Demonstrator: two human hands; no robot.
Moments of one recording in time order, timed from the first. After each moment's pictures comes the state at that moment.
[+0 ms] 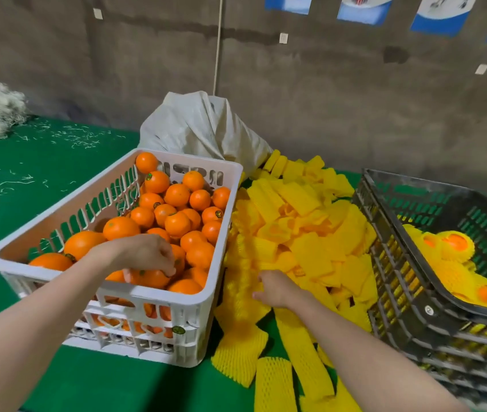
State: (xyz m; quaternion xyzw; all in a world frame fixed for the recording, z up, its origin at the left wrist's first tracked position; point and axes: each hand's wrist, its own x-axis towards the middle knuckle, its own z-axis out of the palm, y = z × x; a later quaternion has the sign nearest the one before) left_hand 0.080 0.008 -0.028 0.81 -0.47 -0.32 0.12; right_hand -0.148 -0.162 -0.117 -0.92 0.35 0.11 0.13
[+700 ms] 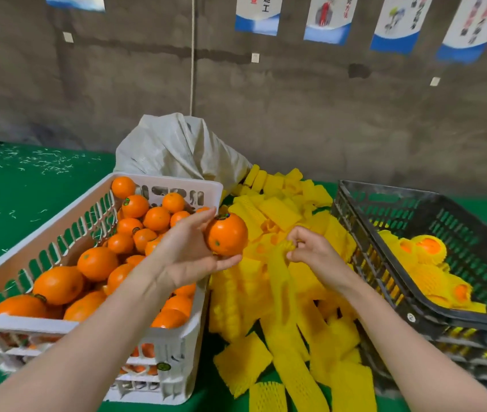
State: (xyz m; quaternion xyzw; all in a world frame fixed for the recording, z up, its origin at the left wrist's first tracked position) left_hand -0.012 -0.044 0.027 0.38 -0.14 -0.64 0.65; right_hand -0.212 -0.154 0.018 -0.78 0.25 -0.28 0.49
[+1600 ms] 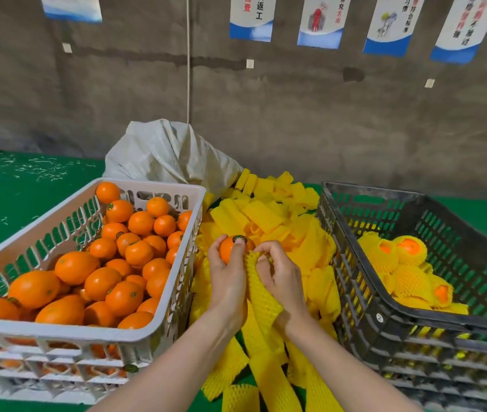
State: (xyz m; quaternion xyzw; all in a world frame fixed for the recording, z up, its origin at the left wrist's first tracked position) left_hand -0.138 -0.086 -0.015 0.54 -0.20 -0.31 0.75; right_hand -0.216 -0.120 -0.008 -0.81 0.30 -0.44 0.27
